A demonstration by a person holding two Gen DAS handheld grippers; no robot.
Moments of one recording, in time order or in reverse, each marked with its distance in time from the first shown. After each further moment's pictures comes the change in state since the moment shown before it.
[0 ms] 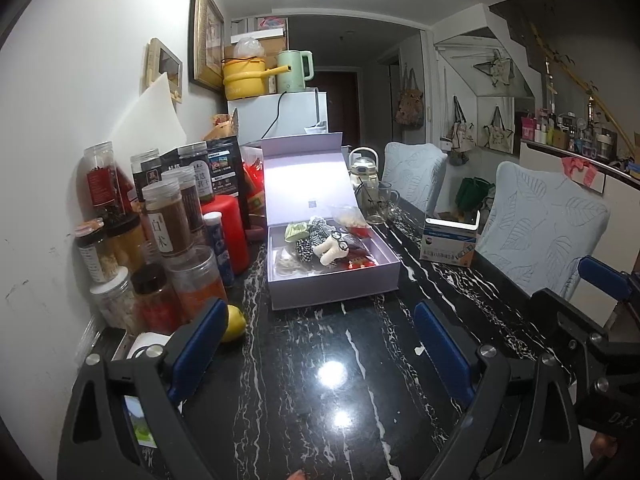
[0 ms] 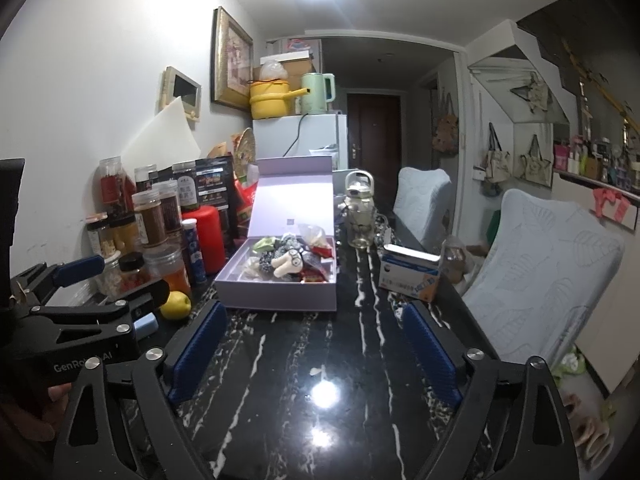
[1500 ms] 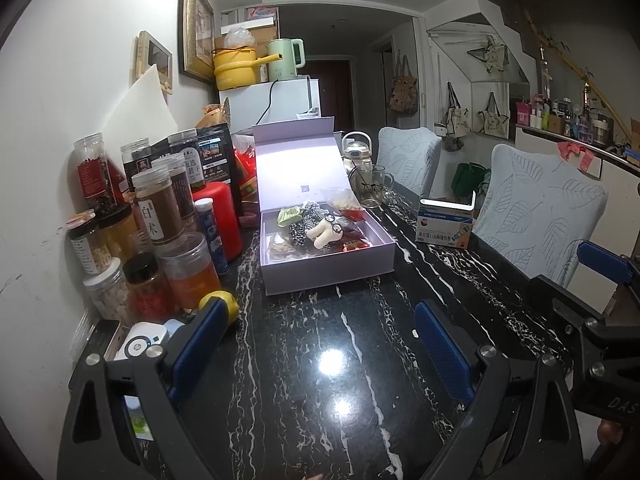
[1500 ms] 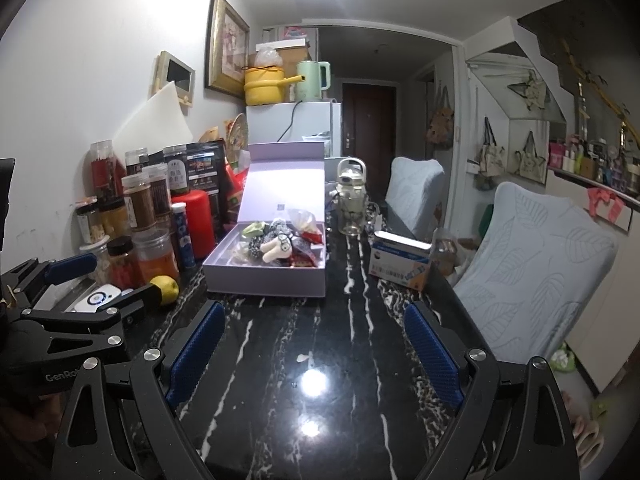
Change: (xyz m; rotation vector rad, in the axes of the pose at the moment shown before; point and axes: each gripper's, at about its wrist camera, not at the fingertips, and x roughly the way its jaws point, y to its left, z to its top) left arm 0.007 -0.007 -0.011 0.028 0.047 -0.014; right arm 0.007 -0.005 -0.009 -0.019 0.045 -0.029
